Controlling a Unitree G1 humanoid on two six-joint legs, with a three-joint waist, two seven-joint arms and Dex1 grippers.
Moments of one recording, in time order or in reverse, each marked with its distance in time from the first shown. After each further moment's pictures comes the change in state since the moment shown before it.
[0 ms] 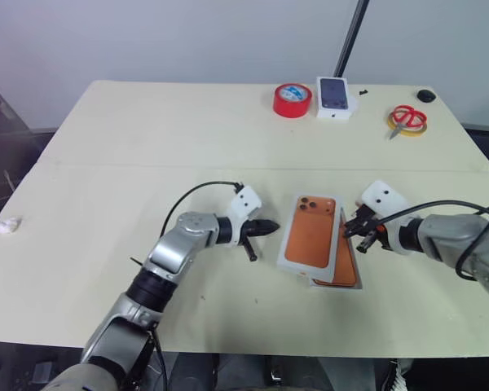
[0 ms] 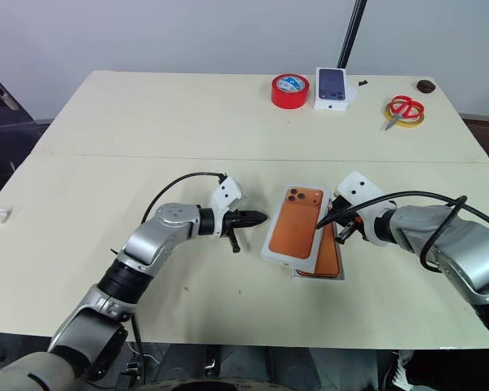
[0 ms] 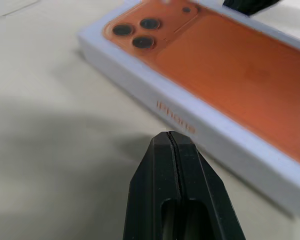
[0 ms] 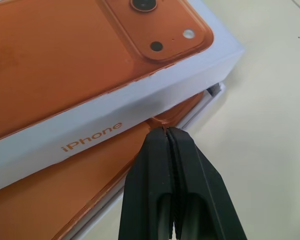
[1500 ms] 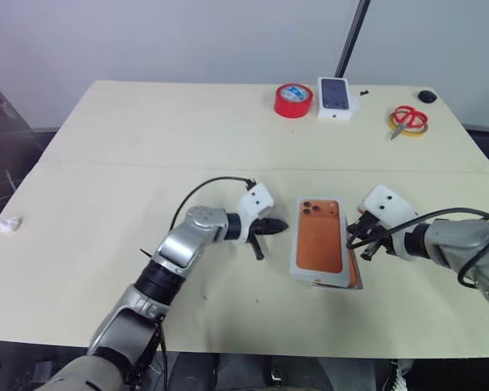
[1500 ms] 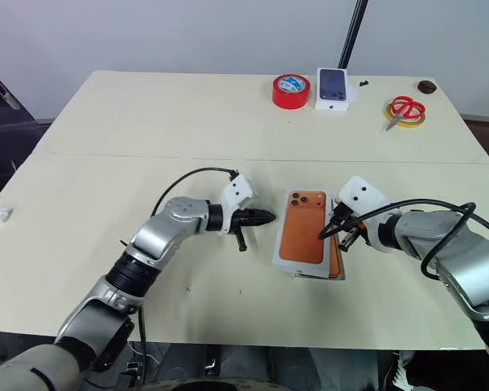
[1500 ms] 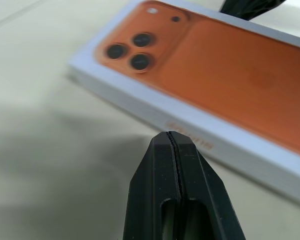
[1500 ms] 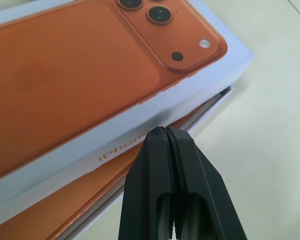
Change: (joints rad) left arm -0.033 -0.038 -0.041 0.030 0.029 0.018 -0.026; right arm 0.077 0.055 -0.109 -0.095 -0.155 0.056 0.132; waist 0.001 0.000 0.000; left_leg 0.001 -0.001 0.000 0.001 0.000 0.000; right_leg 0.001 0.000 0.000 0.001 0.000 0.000
